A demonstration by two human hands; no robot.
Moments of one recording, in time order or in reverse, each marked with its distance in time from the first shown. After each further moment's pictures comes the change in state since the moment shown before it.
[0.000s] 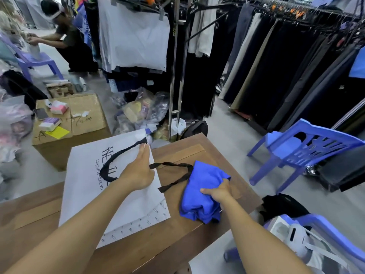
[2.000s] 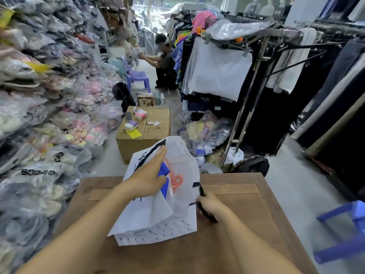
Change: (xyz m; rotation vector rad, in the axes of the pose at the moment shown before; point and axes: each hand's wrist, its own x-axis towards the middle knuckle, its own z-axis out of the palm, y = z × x) left_hand -0.072 -0.040 -0.078 -0.228 0.226 -0.117; right_hand -0.039 -0.117 0.118 -0.405 -0.662 -0.366
